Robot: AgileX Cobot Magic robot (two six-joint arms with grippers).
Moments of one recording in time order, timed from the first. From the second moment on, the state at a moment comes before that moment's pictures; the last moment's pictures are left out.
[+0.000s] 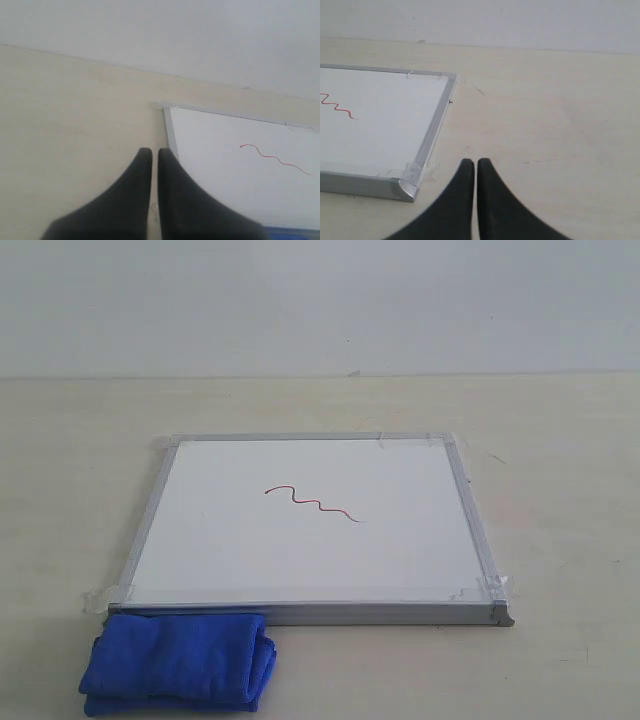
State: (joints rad) left arm -0.01 0.00 0.00 -0.20 0.29 -0.01; right arm 0.00 0.00 0.00 -0.01 0.35 0.00
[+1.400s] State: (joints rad) left arm -0.01 0.00 0.00 -0.20 0.29 -0.01; right arm 0.00 0.01 -0.06 -0.01 0.01 0.03
